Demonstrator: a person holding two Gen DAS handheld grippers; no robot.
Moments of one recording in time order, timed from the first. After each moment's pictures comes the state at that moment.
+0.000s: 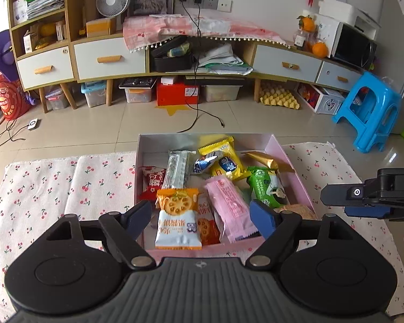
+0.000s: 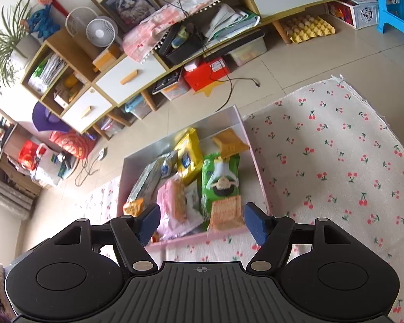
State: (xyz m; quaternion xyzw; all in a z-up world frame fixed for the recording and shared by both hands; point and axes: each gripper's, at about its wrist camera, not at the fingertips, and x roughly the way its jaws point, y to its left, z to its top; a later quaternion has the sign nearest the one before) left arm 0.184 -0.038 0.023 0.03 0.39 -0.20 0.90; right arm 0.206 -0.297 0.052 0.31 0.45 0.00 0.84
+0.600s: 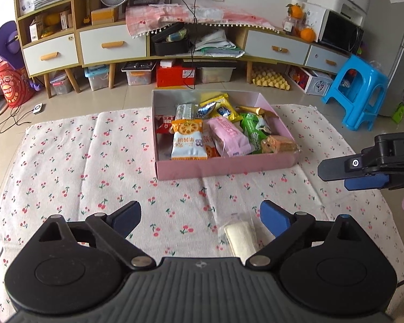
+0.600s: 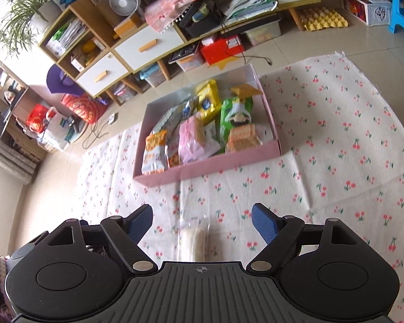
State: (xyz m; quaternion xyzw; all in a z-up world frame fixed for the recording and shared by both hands) left arm 0.106 0.000 0.016 0.05 0.41 -0.21 0.89; right arm 0.130 -0.254 0.063 0.27 0.48 0.04 0.83
